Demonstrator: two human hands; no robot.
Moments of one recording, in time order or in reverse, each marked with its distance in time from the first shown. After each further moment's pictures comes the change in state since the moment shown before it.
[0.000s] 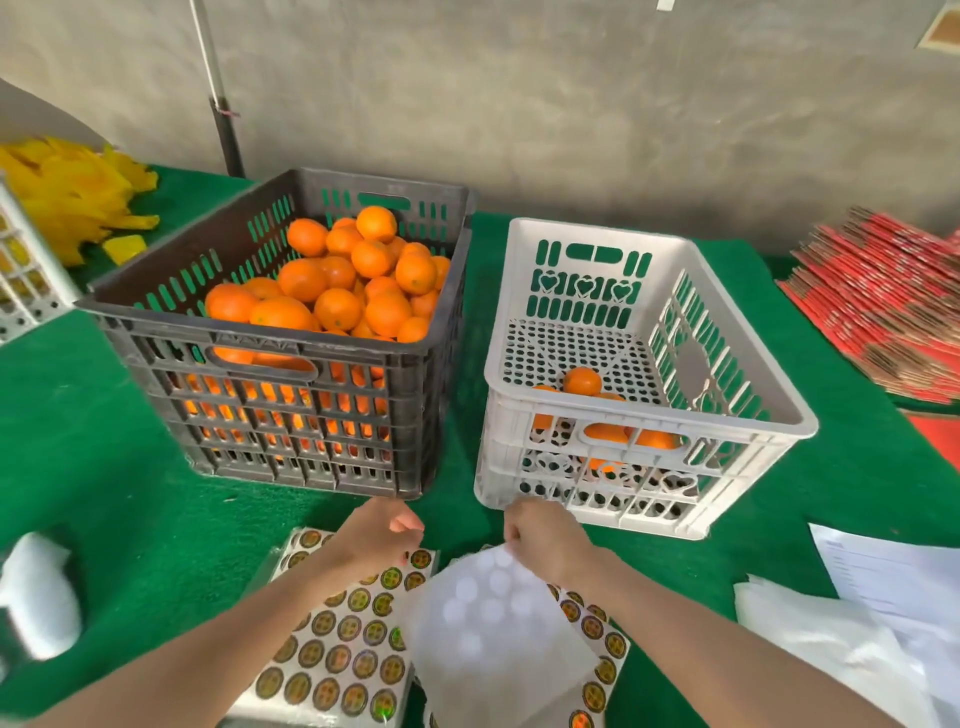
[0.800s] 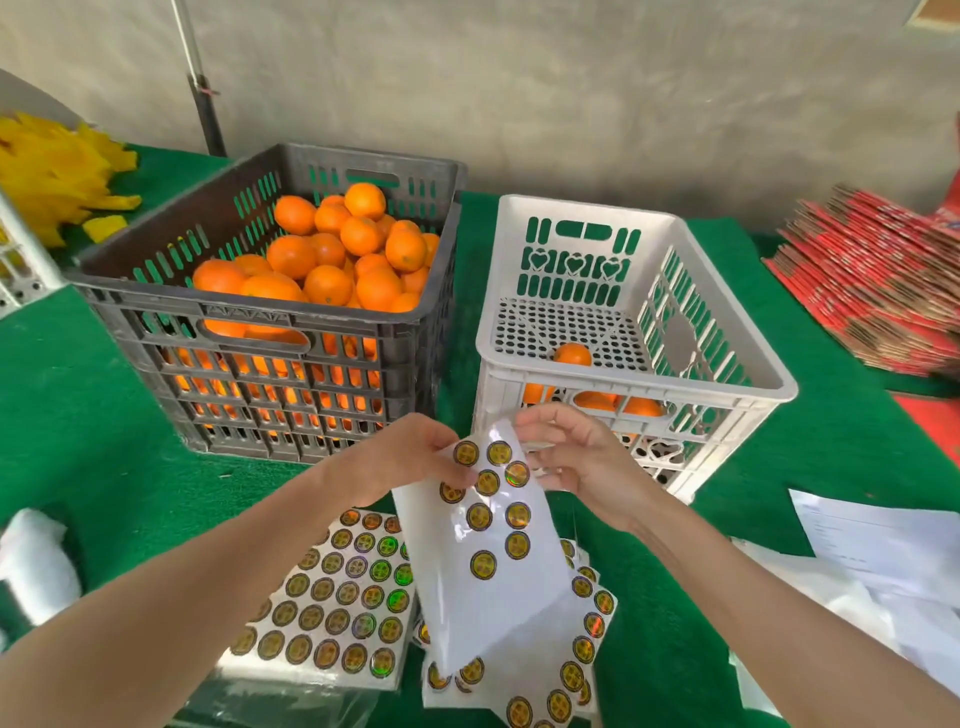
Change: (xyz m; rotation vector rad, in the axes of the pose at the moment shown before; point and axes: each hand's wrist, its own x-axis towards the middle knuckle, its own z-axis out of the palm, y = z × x) left_hand -0.018 0.080 -0.029 -0.235 -0.199 0.137; right_hand -0.054 -0.006 -0.073 1.421 0.101 -0.057
